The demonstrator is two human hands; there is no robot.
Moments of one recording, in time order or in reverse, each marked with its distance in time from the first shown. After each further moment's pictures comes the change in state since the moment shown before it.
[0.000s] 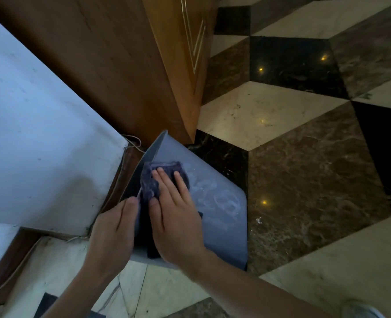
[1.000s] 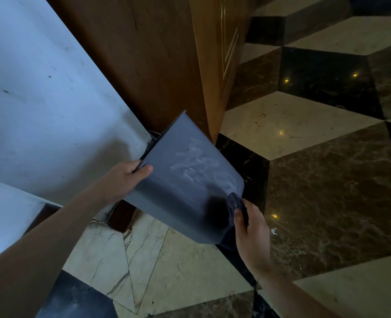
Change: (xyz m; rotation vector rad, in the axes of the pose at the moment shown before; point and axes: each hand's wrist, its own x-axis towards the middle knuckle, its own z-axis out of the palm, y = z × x) left_hand 0.079 -0.014 -0.053 0.190 -0.389 -0.146; right_hand -0.044 0.123 -0.015 0.105 0.221 0.291
